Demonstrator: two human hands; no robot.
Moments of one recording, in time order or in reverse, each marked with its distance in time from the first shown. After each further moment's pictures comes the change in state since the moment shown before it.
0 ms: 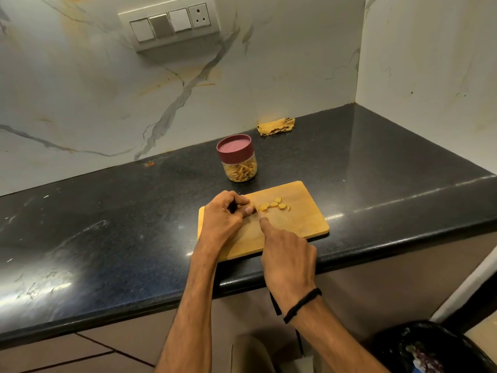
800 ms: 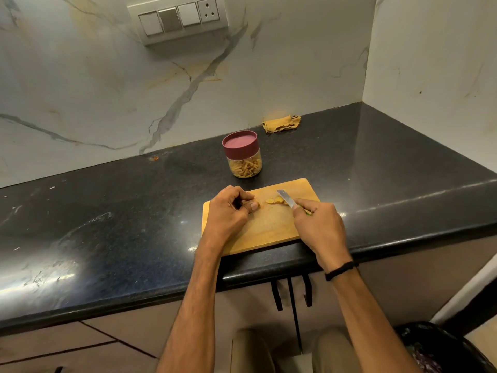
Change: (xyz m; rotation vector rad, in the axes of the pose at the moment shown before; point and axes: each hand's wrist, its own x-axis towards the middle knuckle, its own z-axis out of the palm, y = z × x) left_hand -0.003 0.007 -0.003 0.034 -0.025 -0.020; right_hand 0.042 0.048 -0.012 0.685 0.074 0.247
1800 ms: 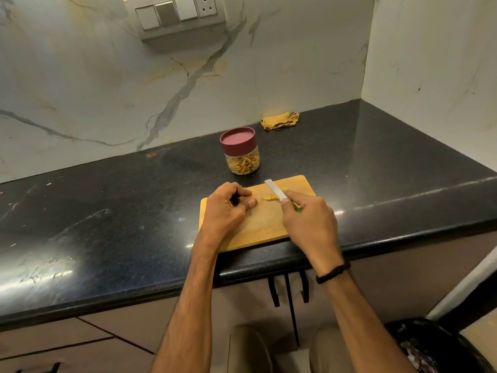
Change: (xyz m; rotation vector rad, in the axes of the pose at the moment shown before) left_hand 0.001 -0.001 0.001 0.034 -0.002 0.006; right_hand -0.009 -0.007 0.005 -0.070 0.035 -0.139
